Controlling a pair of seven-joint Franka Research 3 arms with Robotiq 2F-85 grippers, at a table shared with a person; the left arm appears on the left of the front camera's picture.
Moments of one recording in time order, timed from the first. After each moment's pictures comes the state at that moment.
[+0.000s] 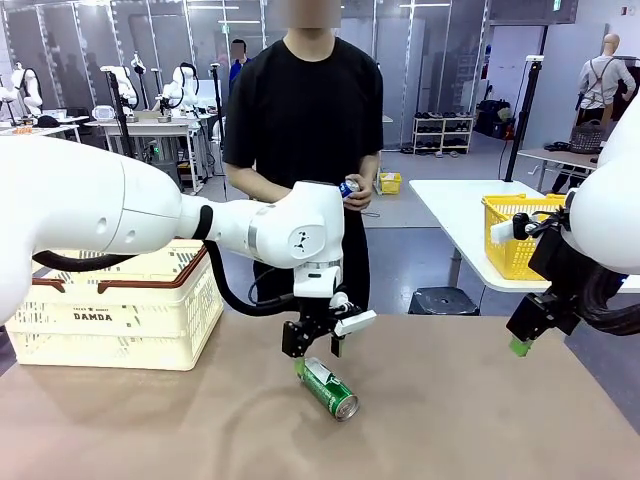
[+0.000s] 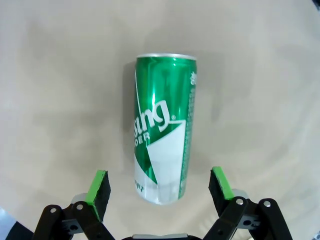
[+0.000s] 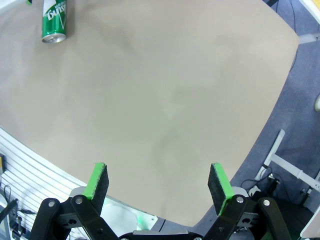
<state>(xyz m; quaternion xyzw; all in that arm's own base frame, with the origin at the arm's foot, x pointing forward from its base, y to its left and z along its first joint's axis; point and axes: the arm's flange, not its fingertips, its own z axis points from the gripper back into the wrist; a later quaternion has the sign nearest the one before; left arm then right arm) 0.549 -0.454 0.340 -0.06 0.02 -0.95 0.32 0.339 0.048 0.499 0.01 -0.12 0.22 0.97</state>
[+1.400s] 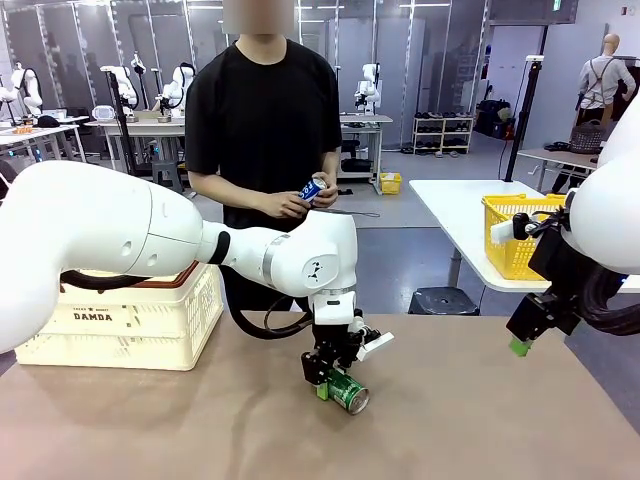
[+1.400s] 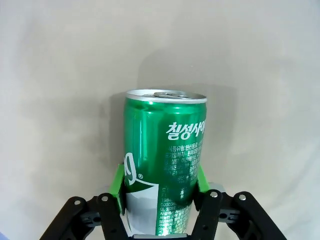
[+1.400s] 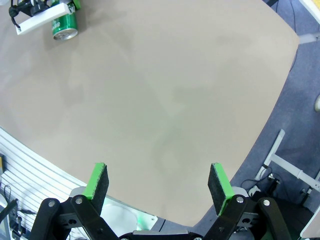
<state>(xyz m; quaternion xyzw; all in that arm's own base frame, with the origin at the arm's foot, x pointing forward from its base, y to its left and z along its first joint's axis) 0.538 -0.477 0.298 -0.07 0.02 -0.92 0.37 0.339 0.048 0.499 0.01 -0.12 0.22 0.97</state>
